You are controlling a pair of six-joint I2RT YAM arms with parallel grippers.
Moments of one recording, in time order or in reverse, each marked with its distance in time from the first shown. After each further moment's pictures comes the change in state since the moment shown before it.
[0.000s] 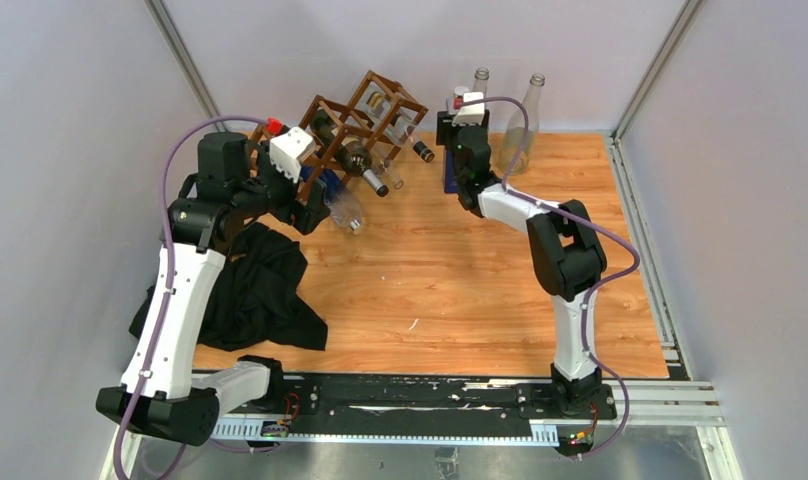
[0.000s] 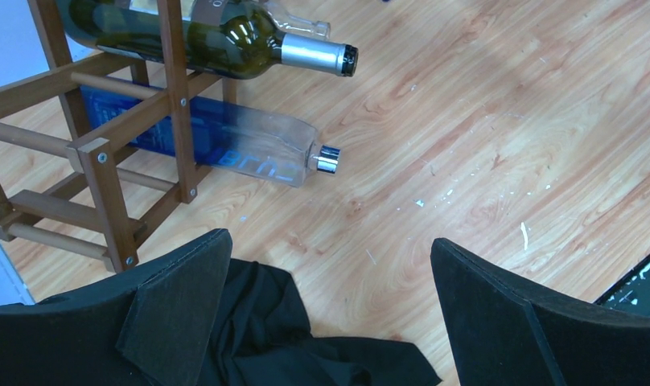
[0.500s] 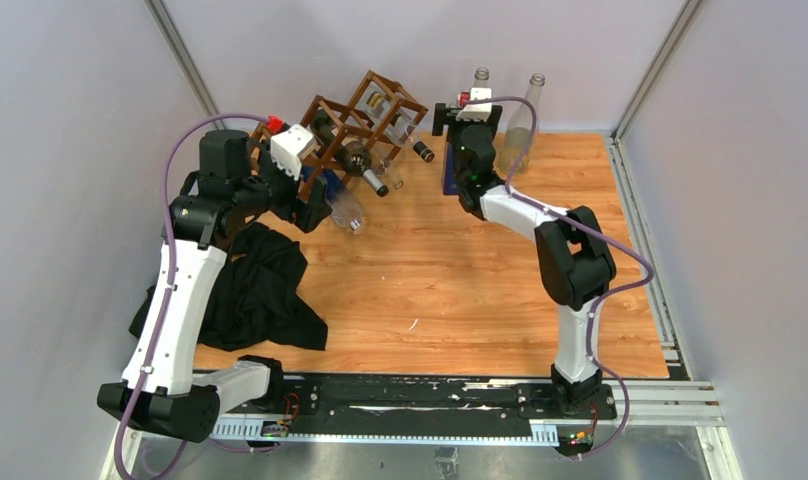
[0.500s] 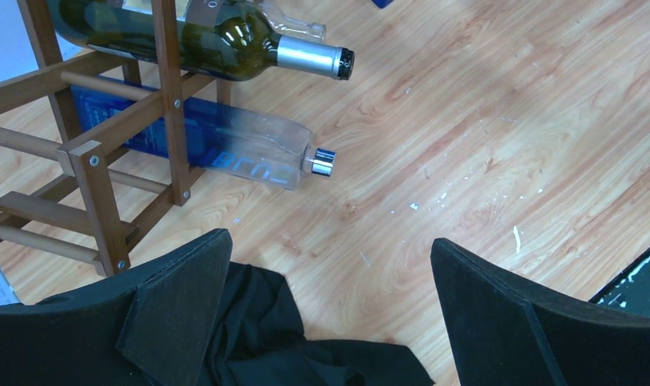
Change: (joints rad) left arm 0.000 0.024 0.008 0.004 0.009 -0.016; right arm 0.033 -0.059 -0.032 0.081 0.098 -0.013
